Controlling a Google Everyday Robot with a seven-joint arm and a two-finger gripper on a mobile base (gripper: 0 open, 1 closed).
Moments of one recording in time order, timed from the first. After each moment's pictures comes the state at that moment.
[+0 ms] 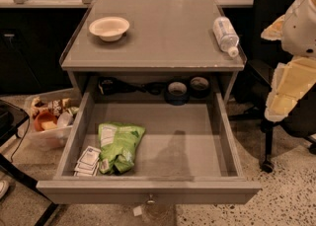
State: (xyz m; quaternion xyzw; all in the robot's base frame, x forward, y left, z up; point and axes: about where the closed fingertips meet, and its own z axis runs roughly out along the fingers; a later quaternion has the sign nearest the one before) arm 0.438 -0.217 0.976 -0.60 0.78 -0.03 0.16
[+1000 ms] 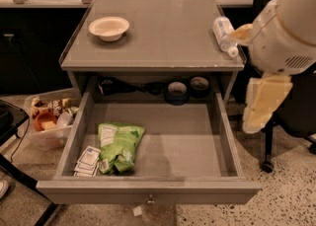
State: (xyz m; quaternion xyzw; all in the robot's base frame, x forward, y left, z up) arm 0.430 -0.163 0.968 -0.69 0.70 -0.06 0.19
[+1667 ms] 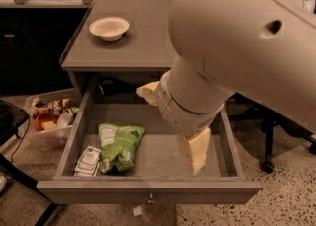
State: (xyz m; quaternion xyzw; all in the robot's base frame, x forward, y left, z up) arm 0.388 -0.030 0.890 -0.86 0.47 -0.06 0.16
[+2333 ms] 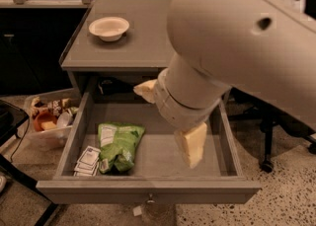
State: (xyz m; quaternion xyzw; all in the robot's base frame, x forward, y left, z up) arm 0.397 -0.023 0.886 -0.87 0.46 -0.06 0.17
